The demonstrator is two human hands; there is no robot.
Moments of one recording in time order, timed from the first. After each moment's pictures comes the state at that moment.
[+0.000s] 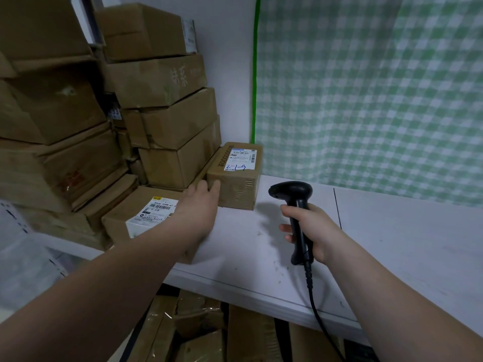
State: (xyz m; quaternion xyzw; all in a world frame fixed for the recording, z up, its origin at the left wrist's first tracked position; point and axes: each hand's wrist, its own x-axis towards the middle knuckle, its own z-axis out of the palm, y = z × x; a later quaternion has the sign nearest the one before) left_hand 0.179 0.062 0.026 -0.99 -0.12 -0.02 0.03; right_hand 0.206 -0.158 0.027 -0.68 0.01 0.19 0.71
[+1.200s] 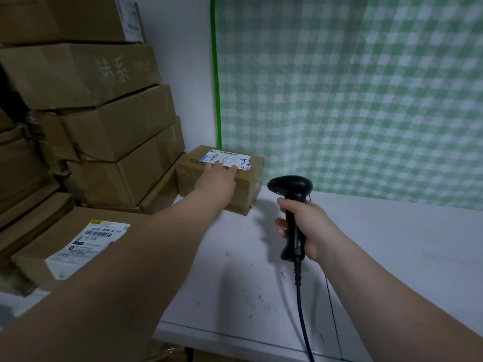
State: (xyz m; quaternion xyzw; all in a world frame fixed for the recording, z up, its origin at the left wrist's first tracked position) left_hand 0.317 0.005 0.035 -1.00 -0.04 -0.06 0.01; right_hand 0.269 -0.187 0.024 -0.64 0.08 0.14 0.75
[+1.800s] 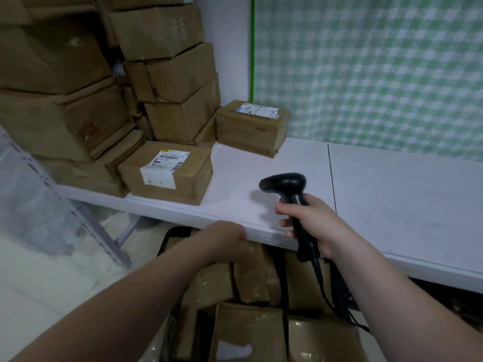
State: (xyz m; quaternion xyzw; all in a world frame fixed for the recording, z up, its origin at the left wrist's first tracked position) left_hand 0.049 -0.018 -0.008 -0.97 -0.01 0.20 -0.13; right_hand 0.100 -0.193 0.010 -0.72 -0.02 0.23 0.65
